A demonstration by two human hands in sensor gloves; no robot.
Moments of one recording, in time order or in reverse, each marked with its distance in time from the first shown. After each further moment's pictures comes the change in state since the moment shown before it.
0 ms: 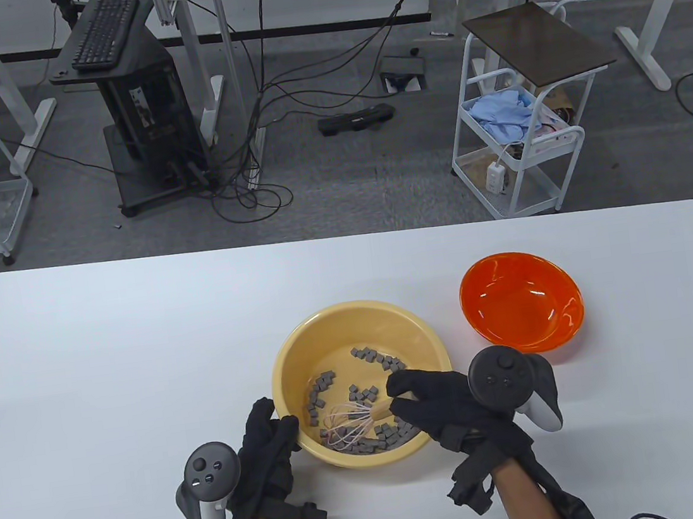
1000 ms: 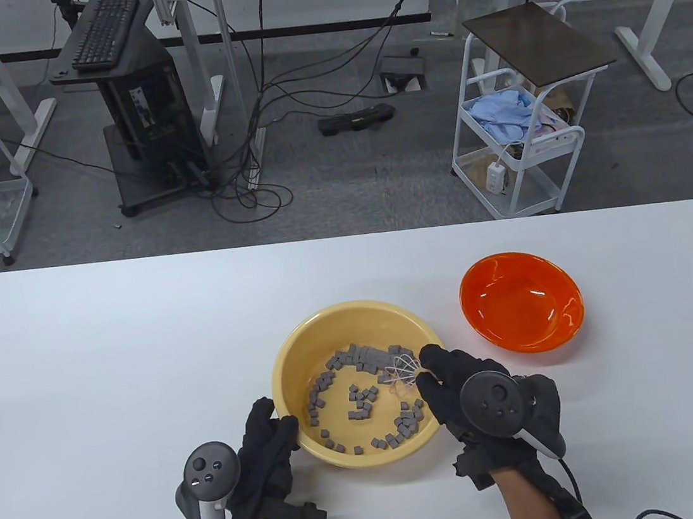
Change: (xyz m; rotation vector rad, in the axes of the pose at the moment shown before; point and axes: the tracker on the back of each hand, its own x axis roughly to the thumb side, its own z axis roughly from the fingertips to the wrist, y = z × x) left_hand 0.001 0.000 0.000 -0.005 0.001 0.003; right_hand 0.008 0.001 0.010 -0.381 0.058 0.466
